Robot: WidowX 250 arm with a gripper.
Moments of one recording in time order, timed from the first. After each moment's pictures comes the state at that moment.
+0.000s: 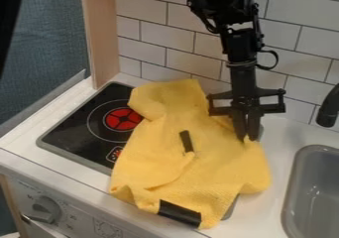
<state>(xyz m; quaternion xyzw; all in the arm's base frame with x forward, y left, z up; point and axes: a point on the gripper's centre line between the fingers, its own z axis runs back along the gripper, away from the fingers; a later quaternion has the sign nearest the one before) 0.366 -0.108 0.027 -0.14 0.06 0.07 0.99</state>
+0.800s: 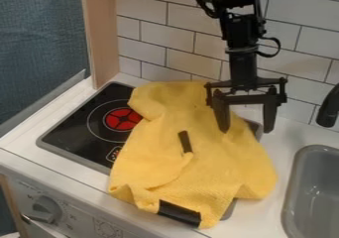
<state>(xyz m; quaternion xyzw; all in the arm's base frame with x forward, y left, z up) 0.355 -0.106 0.053 -0.14 0.08 0.05 0.99</state>
